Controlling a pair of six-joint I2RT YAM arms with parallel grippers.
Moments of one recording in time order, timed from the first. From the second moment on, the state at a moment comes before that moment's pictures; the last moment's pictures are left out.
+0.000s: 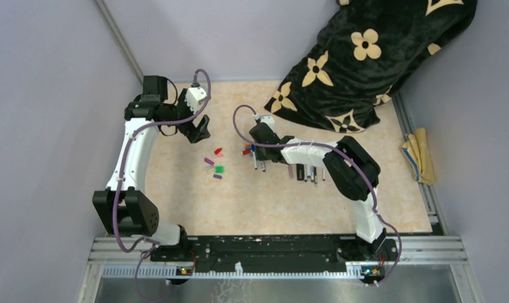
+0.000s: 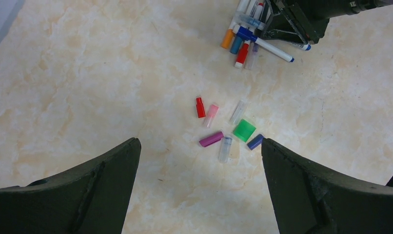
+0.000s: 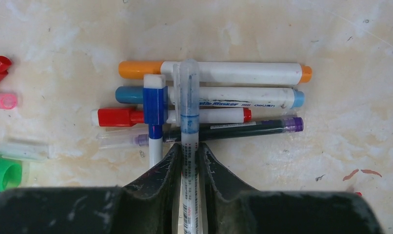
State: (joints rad) left arm -0.01 1.47 1.47 -0.93 0.61 0.79; right arm 0.83 2.04 1.35 -0.17 0.28 0.54
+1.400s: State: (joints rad) left arm -0.44 1.16 1.07 -0.94 0.57 1.52; right arm 0.76 1.75 1.22 -0.01 -0.95 0.60
